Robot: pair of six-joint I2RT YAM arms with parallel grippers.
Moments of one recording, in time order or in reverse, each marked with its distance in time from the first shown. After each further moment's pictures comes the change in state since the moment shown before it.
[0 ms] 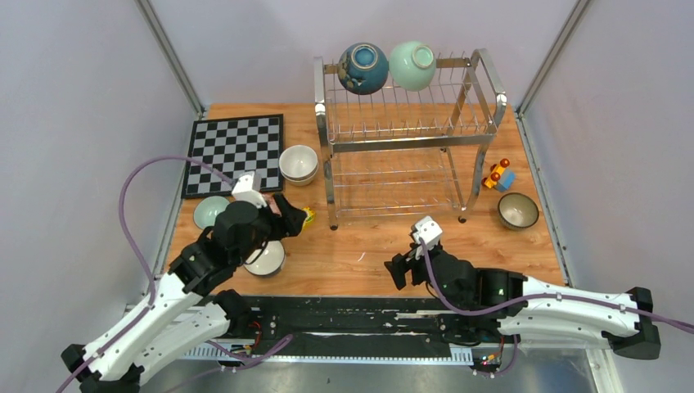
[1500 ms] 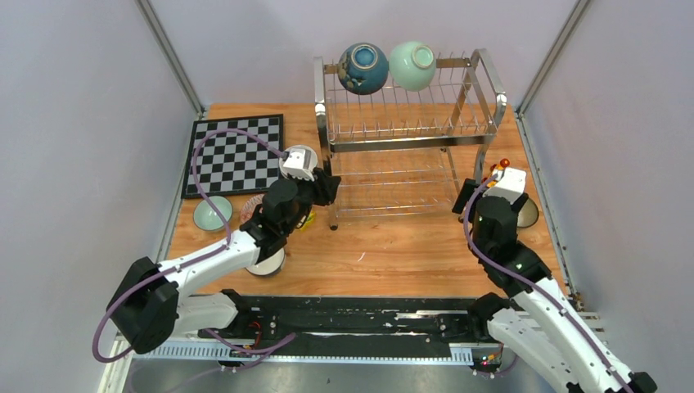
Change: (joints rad) left arm 0.019 0.584 -0.117 1.075 0.091 0.345; right arm -0.775 0.005 0.160 0.023 0.214 -0.114
